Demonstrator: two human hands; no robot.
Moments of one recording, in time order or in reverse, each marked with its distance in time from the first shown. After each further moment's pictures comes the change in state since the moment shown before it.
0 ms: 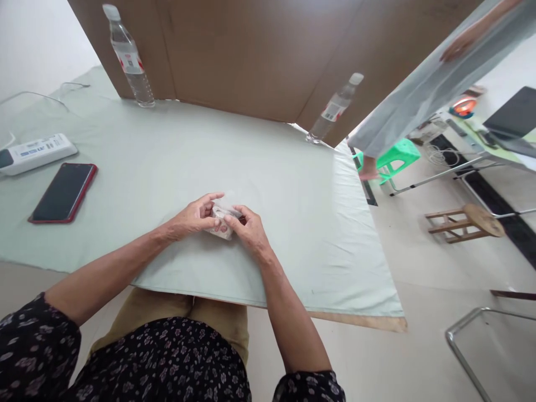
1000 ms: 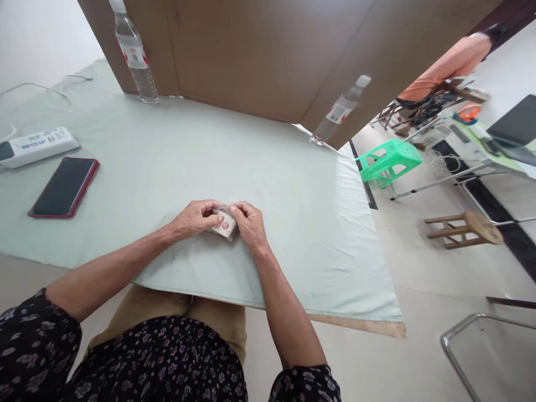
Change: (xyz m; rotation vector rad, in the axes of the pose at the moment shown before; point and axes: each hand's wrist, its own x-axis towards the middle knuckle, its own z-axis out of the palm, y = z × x) left_hand -0.002 0.001 0.003 0.276 0.118 -0.028; right_hand 0.014 0.000 0.012 0.075 0.139 -0.018
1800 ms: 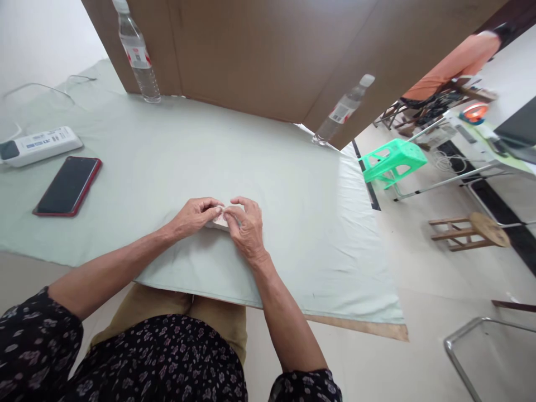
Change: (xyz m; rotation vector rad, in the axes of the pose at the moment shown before) left_hand 0.000 -0.002 -0.001 0.081 0.102 0.119; right_hand -0.010 0.007 0.000 -0.645 0.108 -0.664
